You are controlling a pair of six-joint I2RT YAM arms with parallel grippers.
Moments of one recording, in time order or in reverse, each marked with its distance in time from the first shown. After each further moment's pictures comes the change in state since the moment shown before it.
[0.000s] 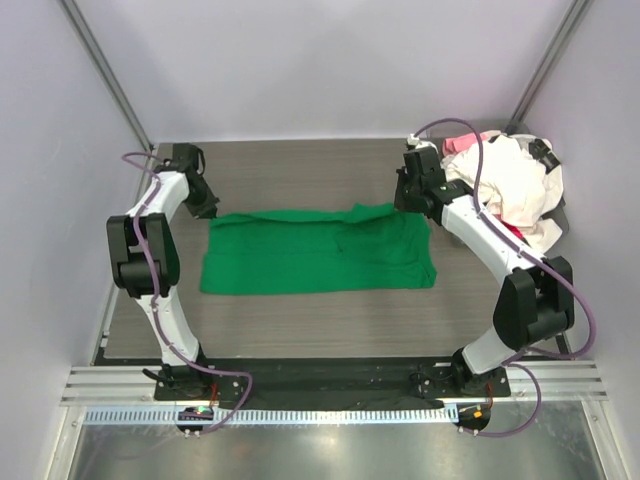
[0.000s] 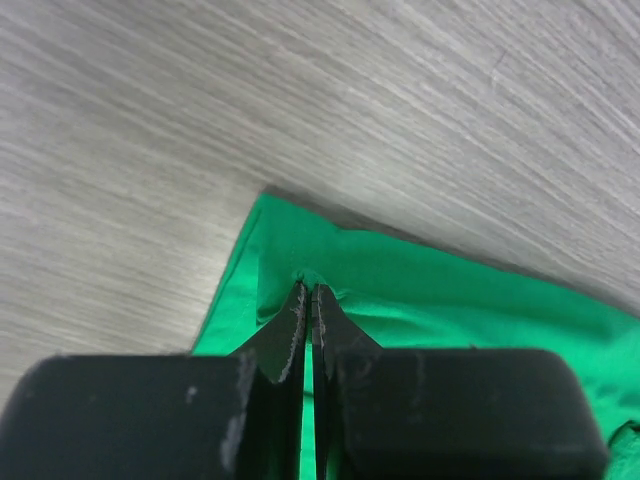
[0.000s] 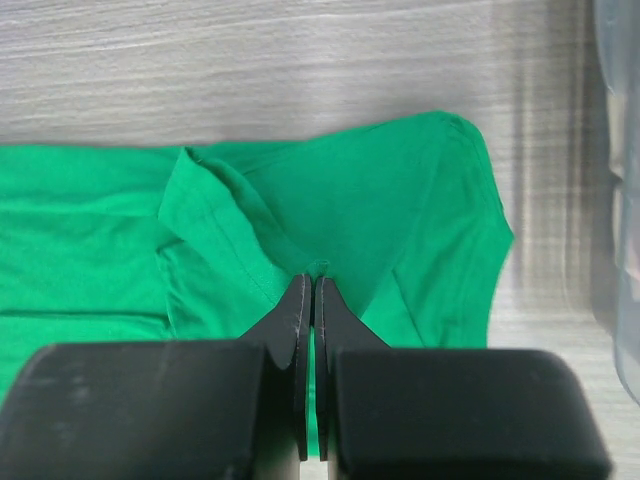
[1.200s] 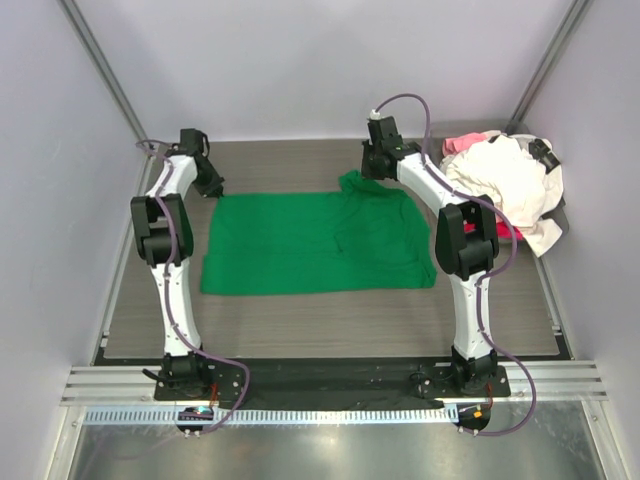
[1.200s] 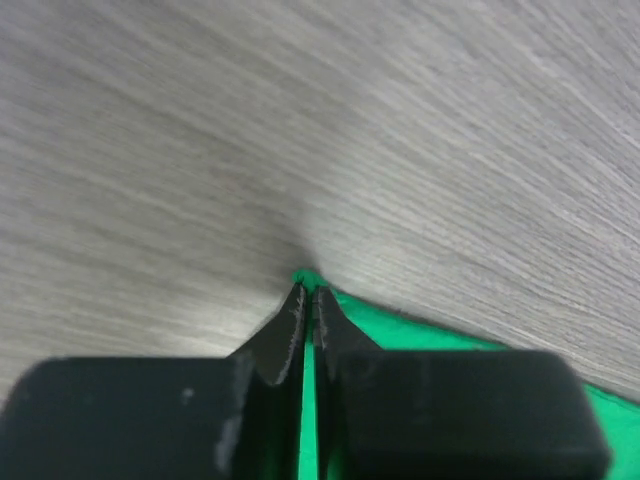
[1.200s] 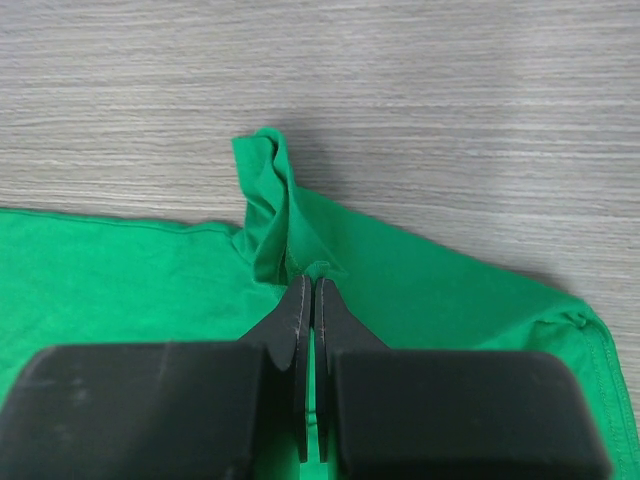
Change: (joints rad) left arm 0.014 0.407 0.463 0.002 0.048 -0.030; right arm 0.010 0.611 0.613 -0.012 -0.084 -0.016
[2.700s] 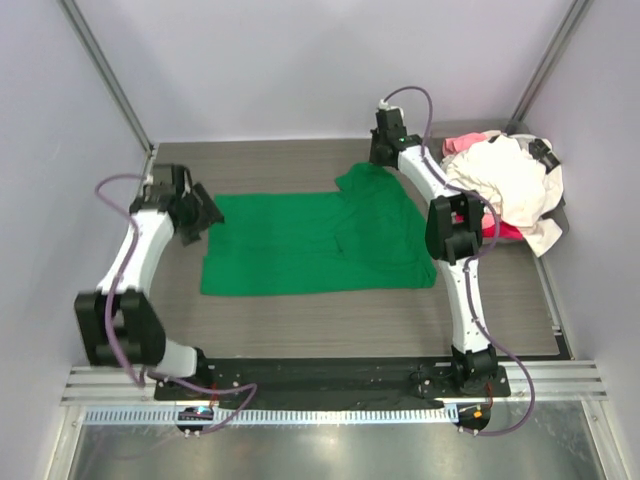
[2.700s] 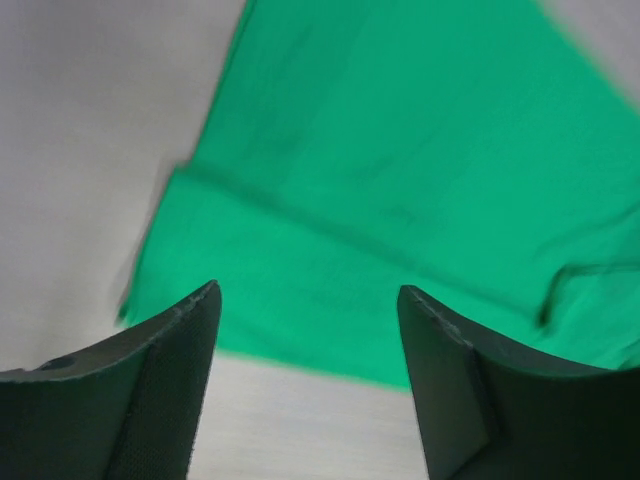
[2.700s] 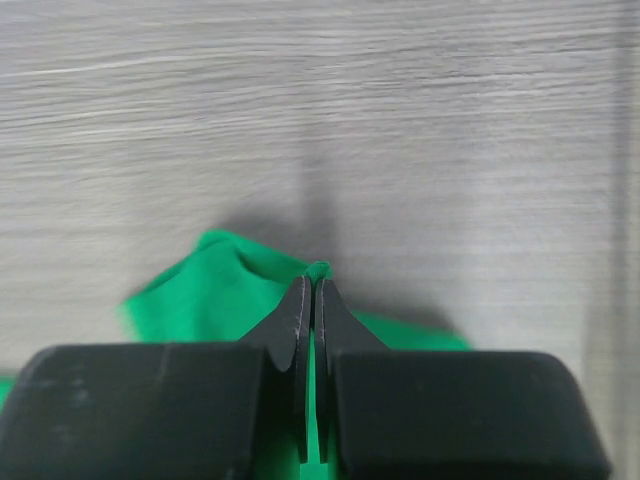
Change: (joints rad) left arm -0.028 -1.026 -0.920 -0.019 0.019 -0.052; right arm -0.076 0.306 0.356 -0.005 0.063 -0.064
